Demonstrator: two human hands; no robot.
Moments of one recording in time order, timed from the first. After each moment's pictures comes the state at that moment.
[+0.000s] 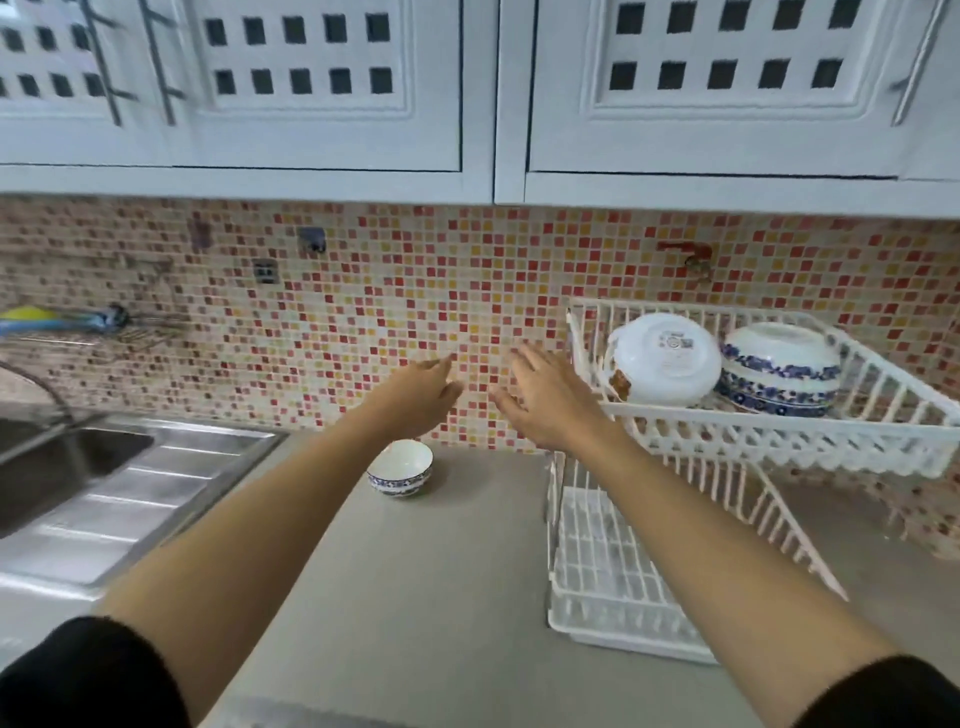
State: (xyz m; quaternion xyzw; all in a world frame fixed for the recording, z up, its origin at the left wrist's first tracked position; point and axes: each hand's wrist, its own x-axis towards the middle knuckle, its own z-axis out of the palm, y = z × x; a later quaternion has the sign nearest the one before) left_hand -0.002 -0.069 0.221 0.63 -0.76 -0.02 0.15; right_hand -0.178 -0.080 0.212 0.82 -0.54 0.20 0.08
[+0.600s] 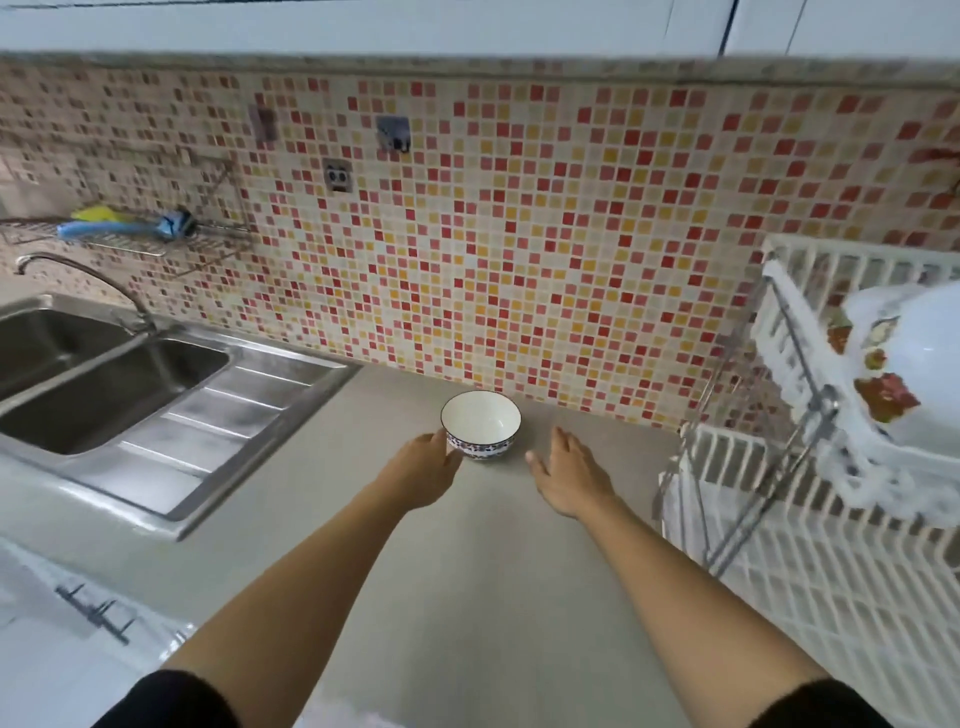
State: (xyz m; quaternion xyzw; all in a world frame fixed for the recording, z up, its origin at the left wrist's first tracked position) left_hand 0.118 -0.169 0.043 0.74 -0.64 -0.17 0.09; right_hand -0.072 -0.216 0.024 0.75 -0.63 0.08 -0.18
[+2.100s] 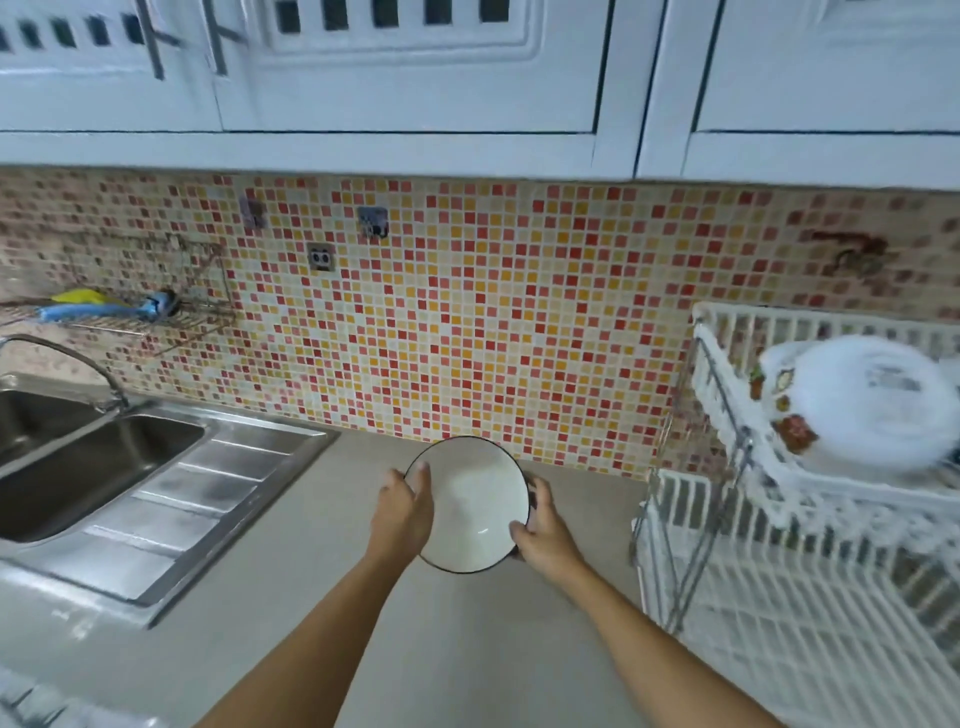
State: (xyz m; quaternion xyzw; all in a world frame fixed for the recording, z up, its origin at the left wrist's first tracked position) left_hand 0.096 -0.131 0.083 0.74 -0.43 -0.29 0.42; right_hand -0.072 -0.160 0.044 0.63 -0.49 0.37 -0.47
